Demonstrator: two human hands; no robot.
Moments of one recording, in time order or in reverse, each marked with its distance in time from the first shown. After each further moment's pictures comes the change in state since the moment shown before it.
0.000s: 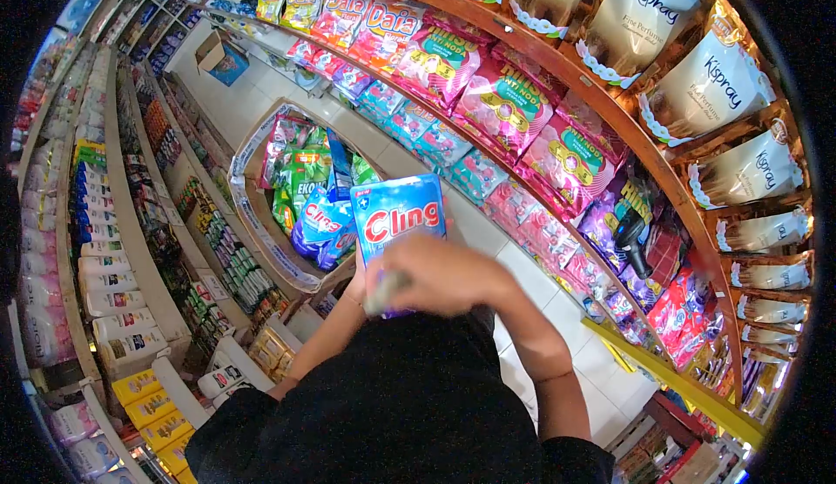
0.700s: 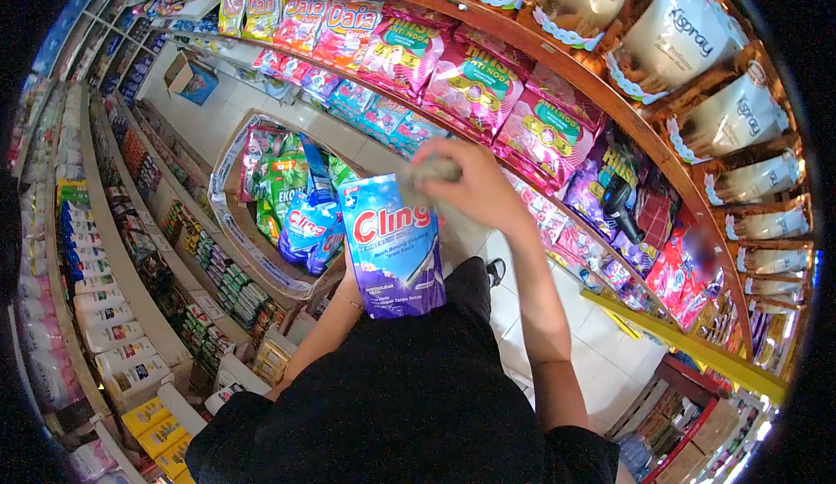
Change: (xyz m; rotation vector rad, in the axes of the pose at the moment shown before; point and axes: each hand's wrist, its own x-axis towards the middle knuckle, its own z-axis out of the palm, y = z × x) left_hand 0.006 -0.005 -0.019 -0.374 0.029 -0.097; right_hand -0.032 0.048 -0.042 -0.090 0.763 0.148
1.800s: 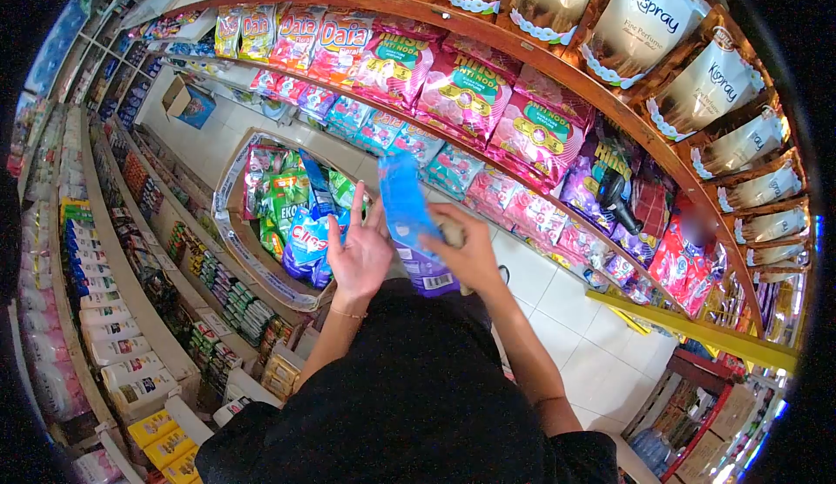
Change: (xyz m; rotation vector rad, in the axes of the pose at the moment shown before) left_hand -0.010 -0.002 0.038 0.469 0.032 0.409; right_hand -0.076 0.014 0.071 0.445 0.305 0.325
